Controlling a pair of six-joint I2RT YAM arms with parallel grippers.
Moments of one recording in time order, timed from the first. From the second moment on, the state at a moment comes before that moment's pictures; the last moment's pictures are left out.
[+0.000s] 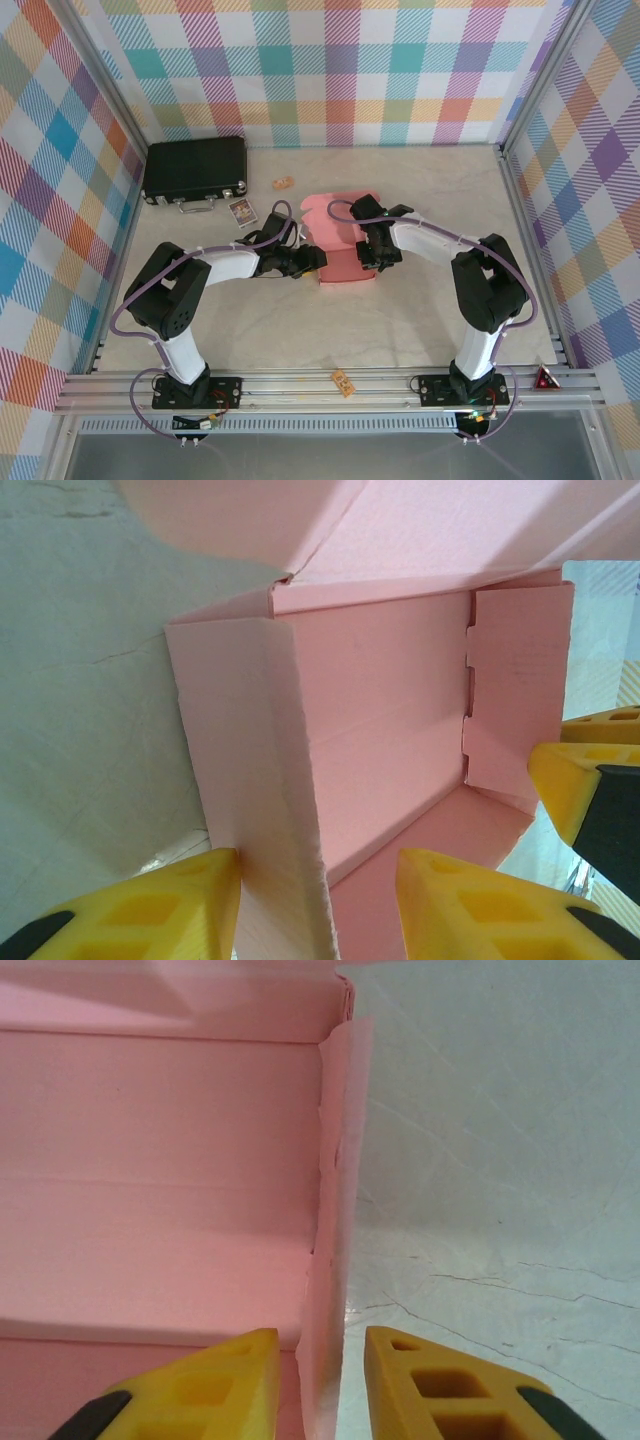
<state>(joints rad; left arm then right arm) -0.54 1.76 0.90 -0.03 0.49 -0.79 0.60 1.79 1.25 -0.84 0.08 0.40</state>
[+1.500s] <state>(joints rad) -0.54 1.79 0.90 -0.03 0.49 -0.79 0.65 1.92 1.35 -0.95 0.24 0.44</state>
